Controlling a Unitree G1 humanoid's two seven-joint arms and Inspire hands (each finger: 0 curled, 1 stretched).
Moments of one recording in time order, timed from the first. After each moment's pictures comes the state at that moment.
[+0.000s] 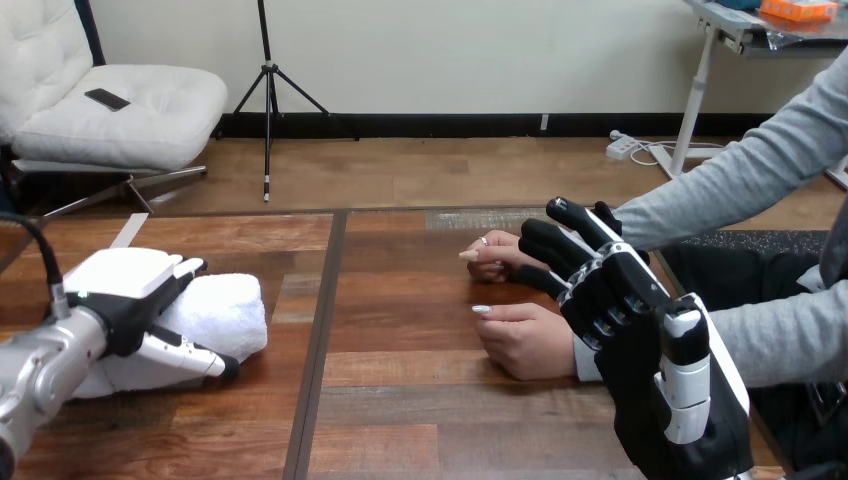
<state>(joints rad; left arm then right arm) -0.62 0.73 -0.41 1.03 0.83 -0.34 -0.02 0.31 -0.09 0.03 -0.15 0.36 -0.44 0.49</state>
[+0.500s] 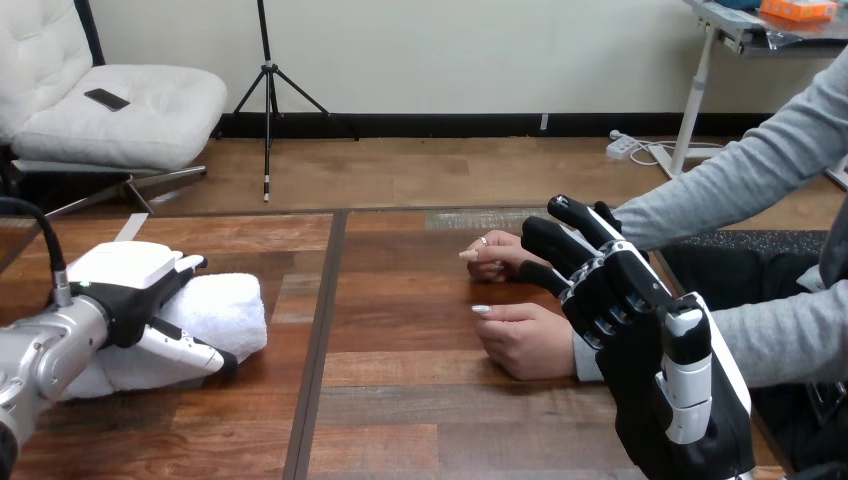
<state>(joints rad) -0.64 0.73 -0.42 1.03 0.83 -0.32 -0.06 0.31 -0.09 0.03 -0.15 0.36 -0.44 0.49</state>
